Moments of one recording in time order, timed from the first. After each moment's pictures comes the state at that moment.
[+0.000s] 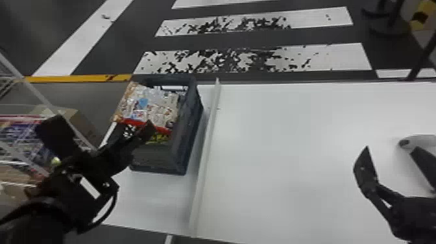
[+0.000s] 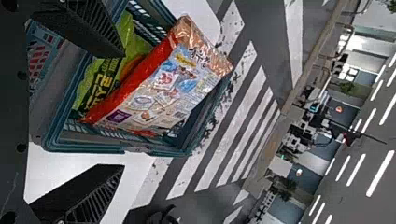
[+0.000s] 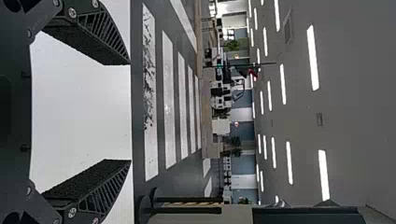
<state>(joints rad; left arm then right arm) 0.35 0.00 0.54 -2.33 0.66 0.97 0.01 0.69 0.00 0.04 -2.07 -0.03 -0.15 0.04</state>
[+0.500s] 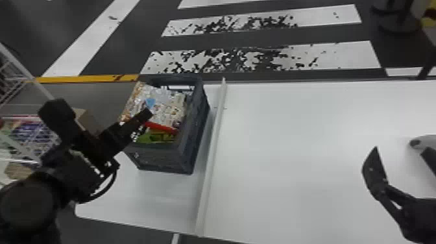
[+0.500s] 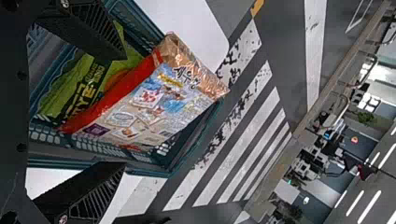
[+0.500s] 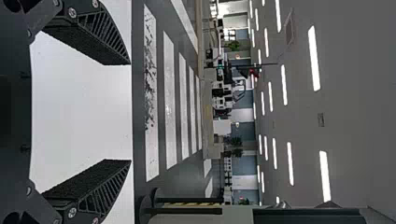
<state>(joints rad) 0.15 0.01 0.63 -2.25 0.79 1.16 0.20 0.70 0.00 0.04 -2.08 -0.03 -0.14 0.04</state>
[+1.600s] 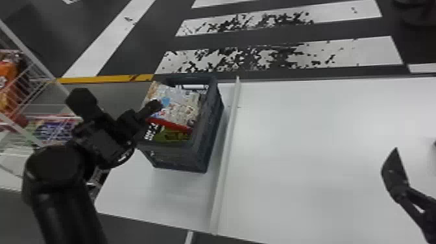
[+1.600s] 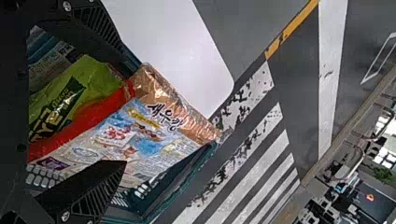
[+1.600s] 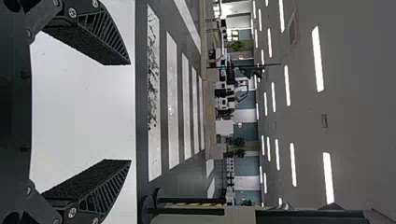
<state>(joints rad) -0.05 0.04 0.66 -2.04 0.85 1.20 0.44 0.70 0.00 0.04 -2.07 -0.02 -0.13 0.04</state>
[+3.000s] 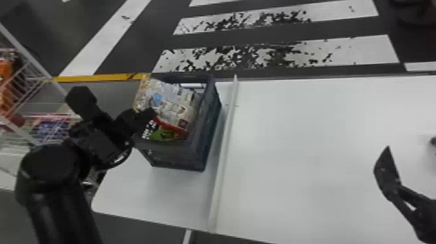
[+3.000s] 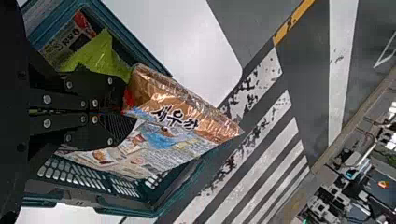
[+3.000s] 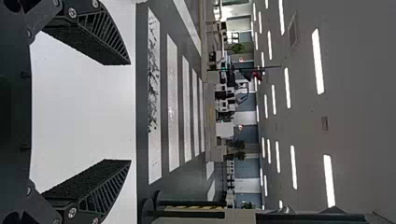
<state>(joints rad) -0.03 0.05 0.66 -2.05 0.84 1.23 0.36 0.70 0.00 0.06 -2.07 -0.02 -0.13 0.04</state>
